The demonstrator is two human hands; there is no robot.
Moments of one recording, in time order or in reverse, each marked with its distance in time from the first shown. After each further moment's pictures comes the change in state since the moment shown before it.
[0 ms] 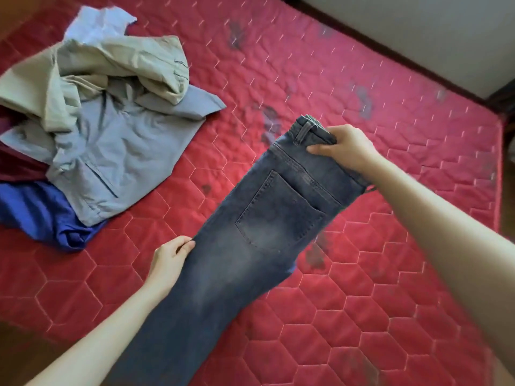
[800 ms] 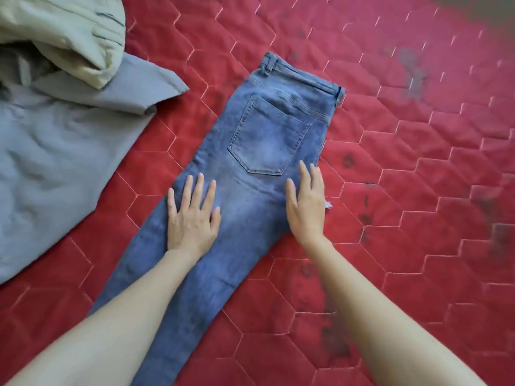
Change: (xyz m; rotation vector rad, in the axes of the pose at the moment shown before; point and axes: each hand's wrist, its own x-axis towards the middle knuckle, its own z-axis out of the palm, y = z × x) left_hand 0.284 -0.005 0.172 0.973 0.221 0.454; right_hand 0.129 0.103 0.260 0.277 0.325 0.140
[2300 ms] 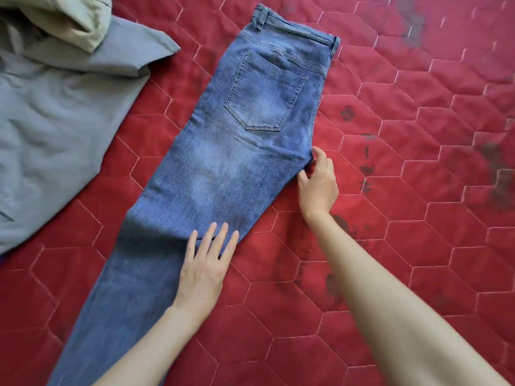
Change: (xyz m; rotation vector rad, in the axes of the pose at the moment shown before) left_hand -0.163 0.032 -0.028 -0.003 -0.024 0.290; right_hand -0.047 0.033 0.001 -0.015 0.163 0.232
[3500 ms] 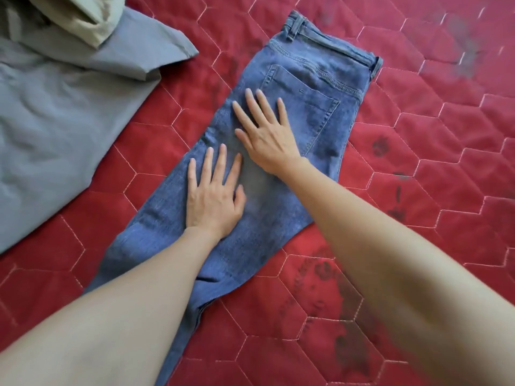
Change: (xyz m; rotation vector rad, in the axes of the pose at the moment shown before) left_hand 0.175 -0.057 0.025 0.054 0.088 -0.295; right_hand 0.102 -0.115 0.091 -0.613 -0.396 -0.916
